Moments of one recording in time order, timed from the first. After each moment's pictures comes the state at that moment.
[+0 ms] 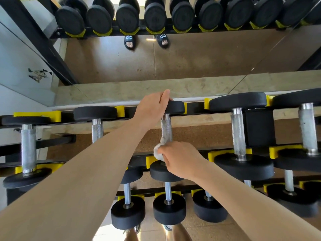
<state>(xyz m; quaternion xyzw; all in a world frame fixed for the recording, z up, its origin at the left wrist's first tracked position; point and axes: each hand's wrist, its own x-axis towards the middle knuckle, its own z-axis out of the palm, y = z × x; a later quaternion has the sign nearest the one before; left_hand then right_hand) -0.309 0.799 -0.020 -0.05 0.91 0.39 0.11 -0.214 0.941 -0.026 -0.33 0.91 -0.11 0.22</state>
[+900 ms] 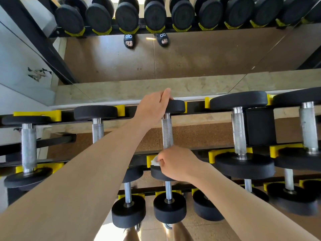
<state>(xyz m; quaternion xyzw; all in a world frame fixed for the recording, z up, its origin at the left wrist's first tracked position) -0.308 0.799 -0.020 -0.05 0.91 0.39 0.11 -0.205 0.927 -0.025 -0.26 0.90 -0.13 0.34</state>
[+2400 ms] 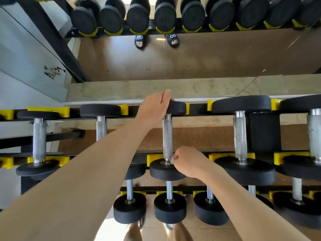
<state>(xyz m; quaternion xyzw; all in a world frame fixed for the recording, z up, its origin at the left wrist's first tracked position) -0.305 0.806 -0.017 -0.09 0.91 0.39 0.11 -0.217 0.965 -0.028 -0.13 0.87 -0.18 0.44</state>
